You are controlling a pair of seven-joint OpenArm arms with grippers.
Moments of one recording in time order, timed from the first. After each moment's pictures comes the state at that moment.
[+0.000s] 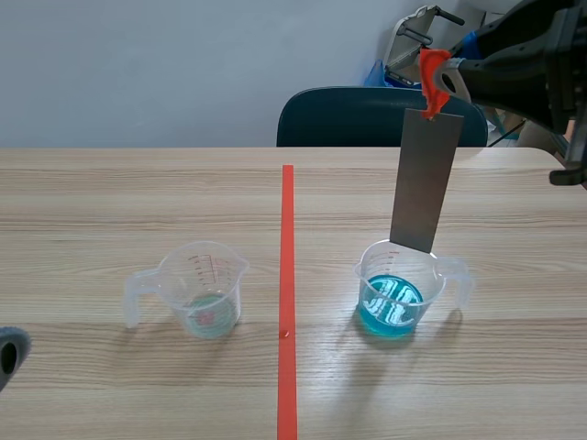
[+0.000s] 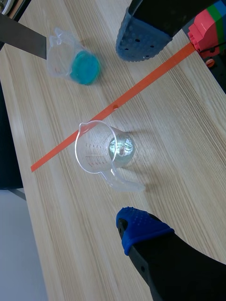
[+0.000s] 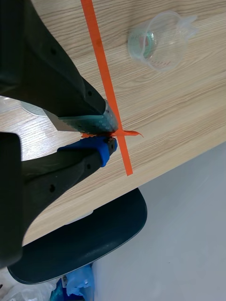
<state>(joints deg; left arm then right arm) 76.1 -22.4 -27.6 131.5 -23.6 -28.6 -13.9 -3.4 51.0 2.6 117.3 30.9 45.4 -16.4</state>
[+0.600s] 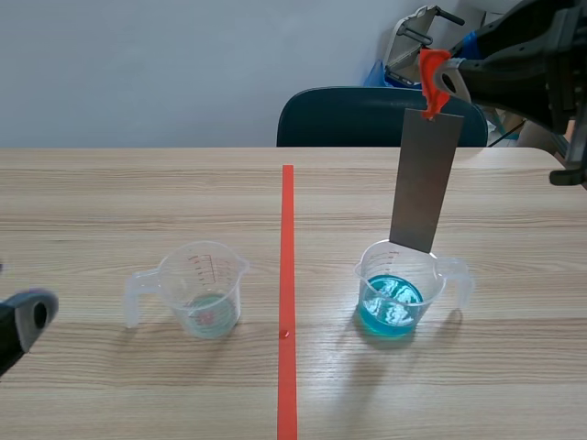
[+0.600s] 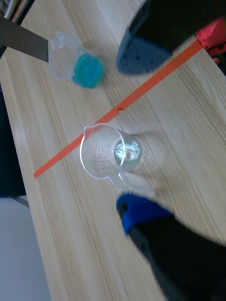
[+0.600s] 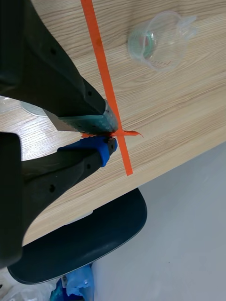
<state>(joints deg) 64.6 -23.4 -22.2 128.2 -23.6 -30.6 -7.7 -3.4 51.0 2.6 117.3 30.9 45.4 -16.4</state>
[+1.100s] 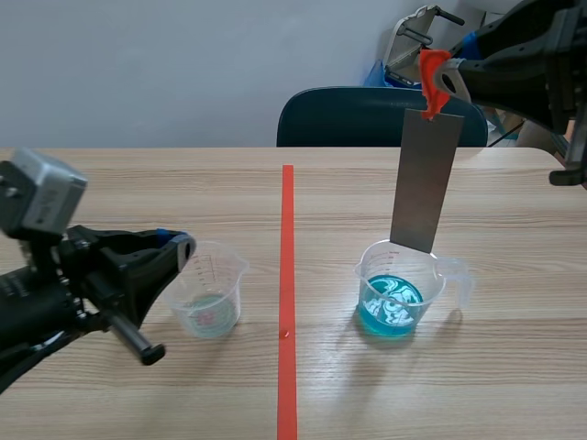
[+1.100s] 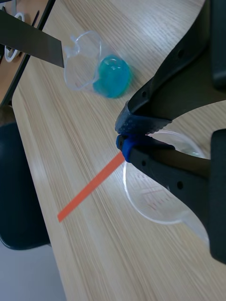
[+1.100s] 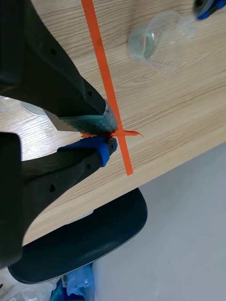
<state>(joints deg) 24.3 -27.9 8.7 102.2 -18.3 -26.1 -7.5 -3.4 51.0 2.6 117.3 30.8 45.4 -16.4</state>
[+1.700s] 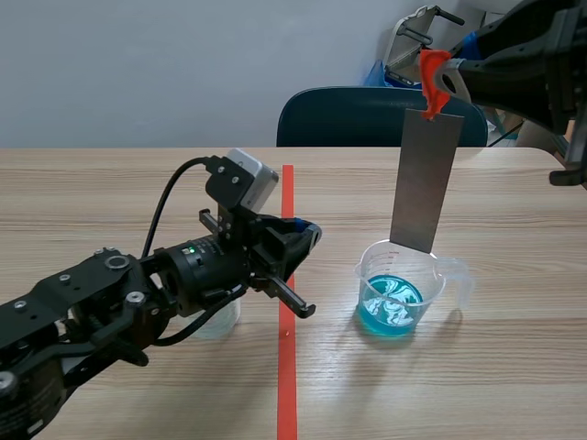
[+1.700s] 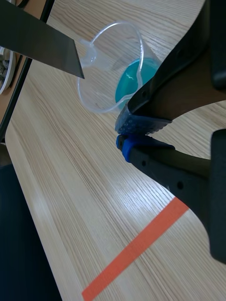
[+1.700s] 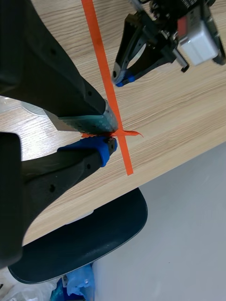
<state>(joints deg) -6.7 -17.0 35.9 73.7 -15.4 -20.7 -10.1 -3.4 51.0 2.6 117.3 30.8 45.4 -16.4</state>
